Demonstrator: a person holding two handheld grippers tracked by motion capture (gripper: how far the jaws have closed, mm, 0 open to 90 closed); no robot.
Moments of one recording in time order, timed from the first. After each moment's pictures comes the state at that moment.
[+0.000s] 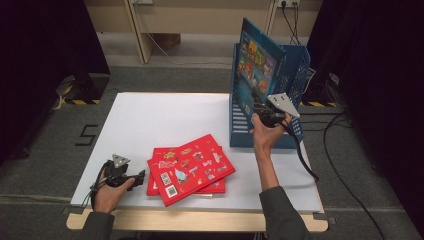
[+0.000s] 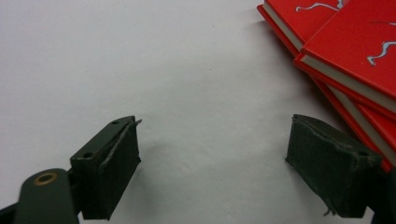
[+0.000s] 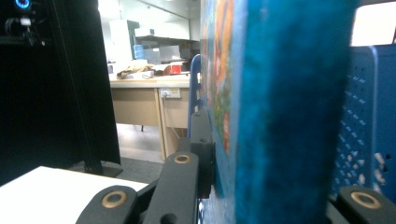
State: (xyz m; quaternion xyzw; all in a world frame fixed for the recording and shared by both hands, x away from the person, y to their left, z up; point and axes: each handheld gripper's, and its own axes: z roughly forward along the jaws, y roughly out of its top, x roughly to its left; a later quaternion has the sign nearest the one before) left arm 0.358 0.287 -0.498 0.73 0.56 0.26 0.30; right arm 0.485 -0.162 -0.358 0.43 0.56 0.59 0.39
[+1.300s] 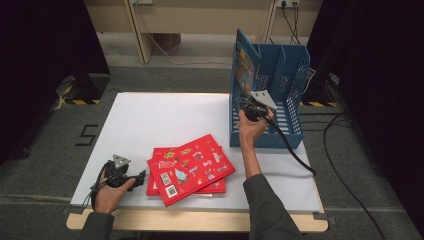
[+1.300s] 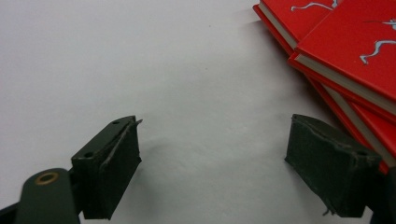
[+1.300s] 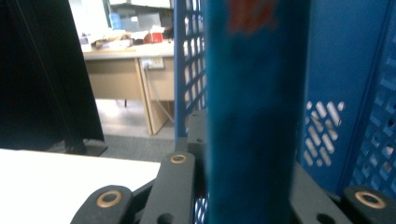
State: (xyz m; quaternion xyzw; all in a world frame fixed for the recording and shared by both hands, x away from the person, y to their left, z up) left arm 0.357 0.285 -0.498 0.73 0.56 0.25 0.30; right arm 0.535 -0.130 -0.399 0.48 0.58 0.53 0.38
